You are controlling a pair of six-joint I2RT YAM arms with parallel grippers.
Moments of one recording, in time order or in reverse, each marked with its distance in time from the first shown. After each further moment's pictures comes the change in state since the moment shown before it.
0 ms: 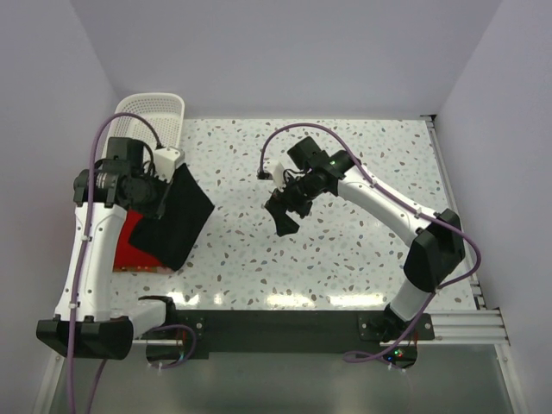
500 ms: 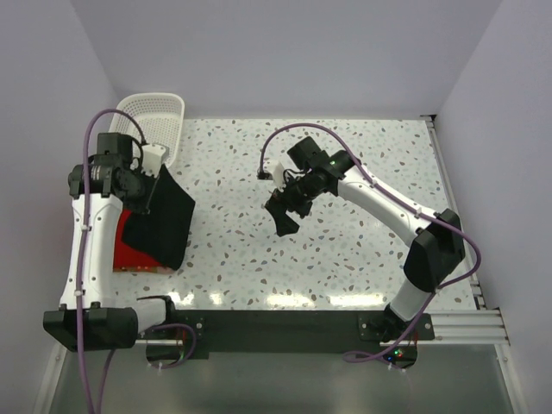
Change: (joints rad) left arm 0.102 0.046 0.008 0.018 -0.105 0.014; right arm 0.000 0.000 0.000 0.000 0.000 0.000
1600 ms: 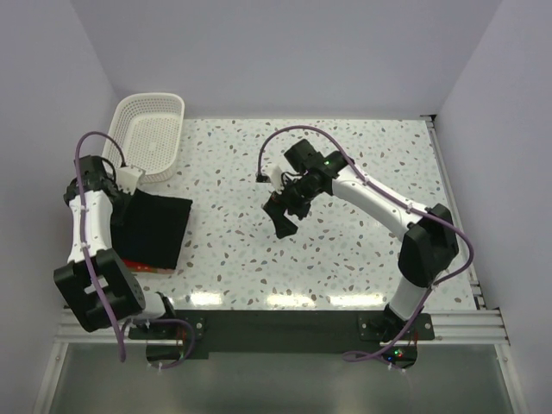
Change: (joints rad) left arm 0.373 0.150 -0.335 0.439 -0.014 0.378; right arm 0.000 0.044 -0.002 -0.003 0.000 0.000
